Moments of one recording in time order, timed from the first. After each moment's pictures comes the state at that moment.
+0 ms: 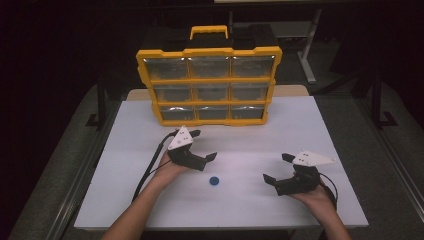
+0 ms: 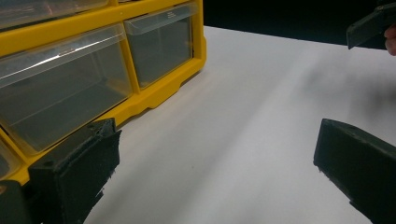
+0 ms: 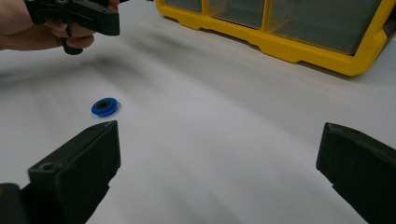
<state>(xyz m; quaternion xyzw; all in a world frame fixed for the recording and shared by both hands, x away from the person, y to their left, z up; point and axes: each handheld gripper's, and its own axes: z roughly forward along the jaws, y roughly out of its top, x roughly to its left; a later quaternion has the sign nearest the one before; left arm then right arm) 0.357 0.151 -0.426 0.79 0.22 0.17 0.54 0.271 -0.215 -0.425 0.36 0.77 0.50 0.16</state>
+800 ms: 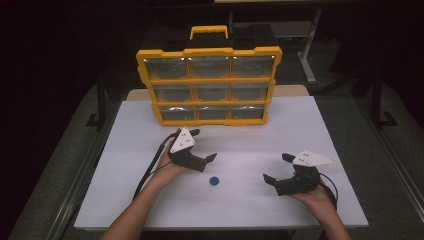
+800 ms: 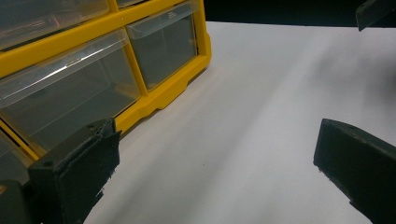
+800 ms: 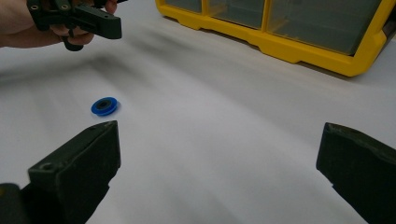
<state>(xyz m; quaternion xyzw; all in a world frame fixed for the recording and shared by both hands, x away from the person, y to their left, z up) 0.354 0.148 -0.426 0.80 0.20 0.21 0.52 0.271 -0.215 -0.425 0.36 0.77 0.50 0.16</state>
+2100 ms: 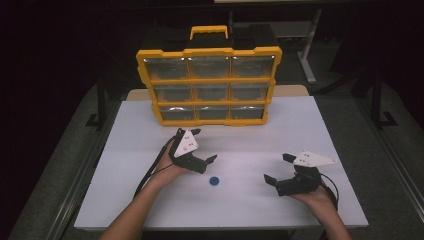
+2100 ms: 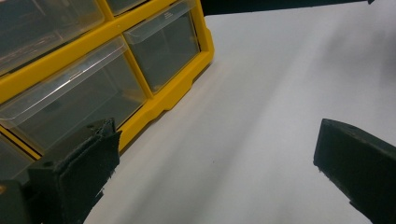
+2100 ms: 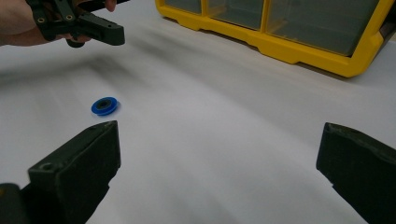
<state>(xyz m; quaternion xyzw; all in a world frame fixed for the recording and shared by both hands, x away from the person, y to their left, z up) 0.351 0.144 -0.425 0.82 0.16 0.25 0.50 0.270 -0.216 -0.425 0.36 0.77 0.50 0.16</state>
